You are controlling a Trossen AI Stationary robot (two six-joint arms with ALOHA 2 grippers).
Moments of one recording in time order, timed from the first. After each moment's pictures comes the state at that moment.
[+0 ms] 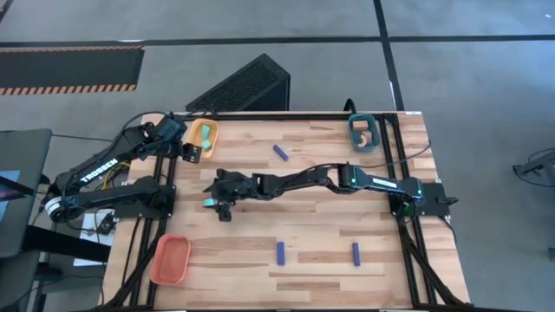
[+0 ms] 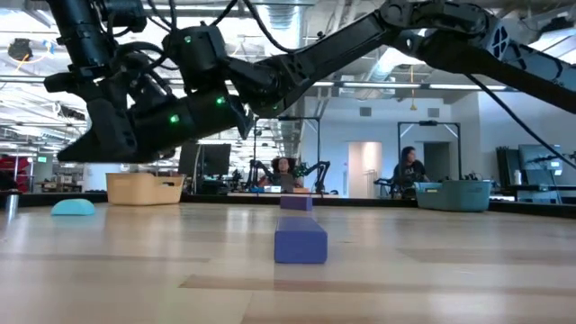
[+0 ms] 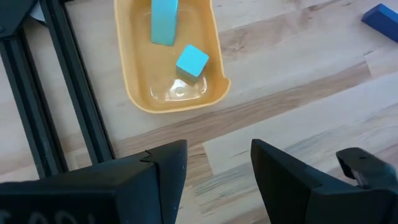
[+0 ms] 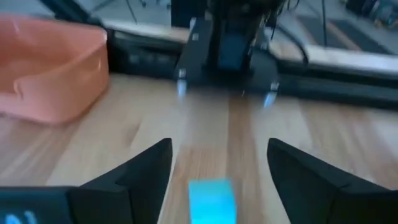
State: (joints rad) left arm 0.72 0.82 0.82 -1.10 -0.11 -0.53; right arm -0.01 2.69 2.19 0.21 -0.10 -0.10
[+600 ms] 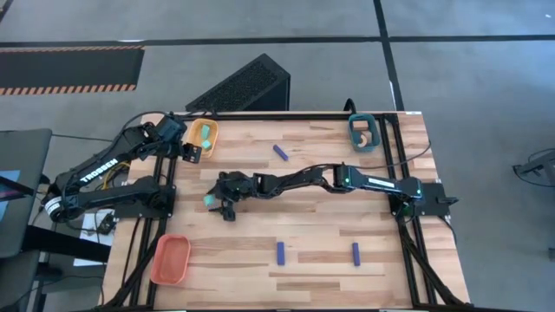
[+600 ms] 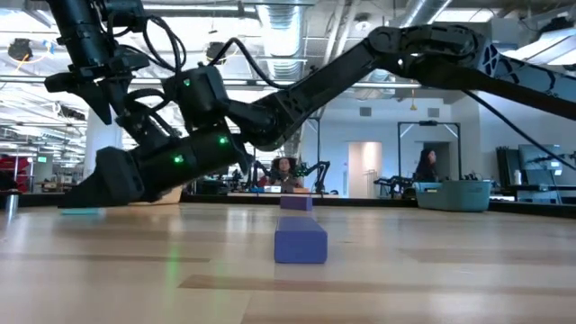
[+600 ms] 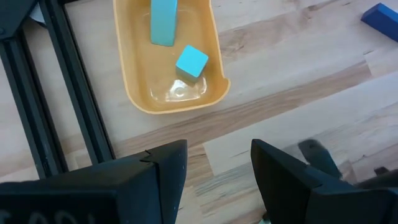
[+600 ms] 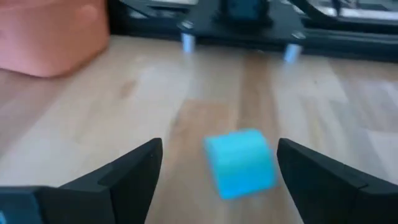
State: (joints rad) left arm 0.72 0.82 0.82 -1.09 -0.11 -0.52; right arm -0.04 2.79 2.19 0.25 -0.21 -0.09
